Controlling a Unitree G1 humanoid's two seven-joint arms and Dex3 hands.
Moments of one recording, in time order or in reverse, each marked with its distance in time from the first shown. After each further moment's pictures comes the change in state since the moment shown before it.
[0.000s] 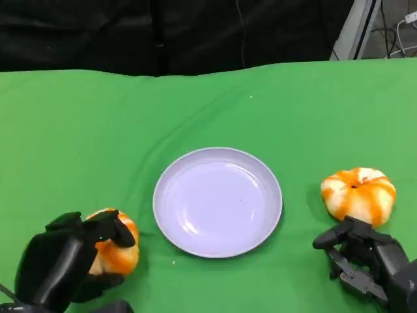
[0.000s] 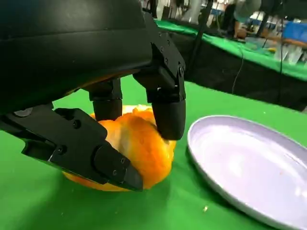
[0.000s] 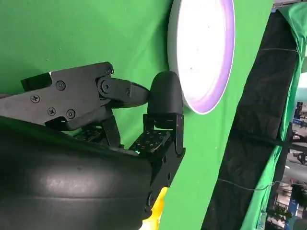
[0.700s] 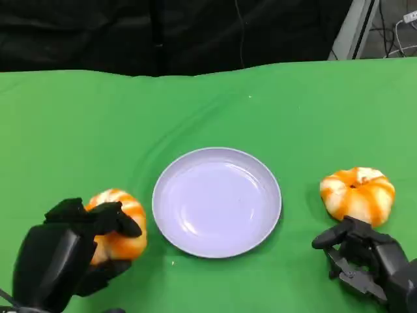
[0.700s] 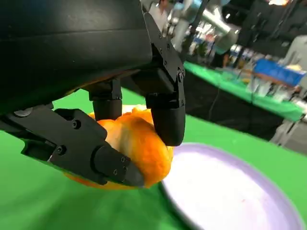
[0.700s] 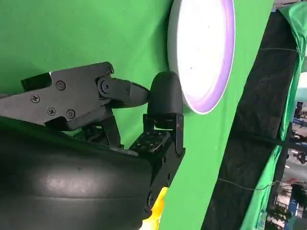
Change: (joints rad) left arm 0.031 -0.027 0.055 -0.092 -0.004 -0.098 0.047; right arm -0.004 0.001 0.001 0.008 0.000 -0.005 -0.001
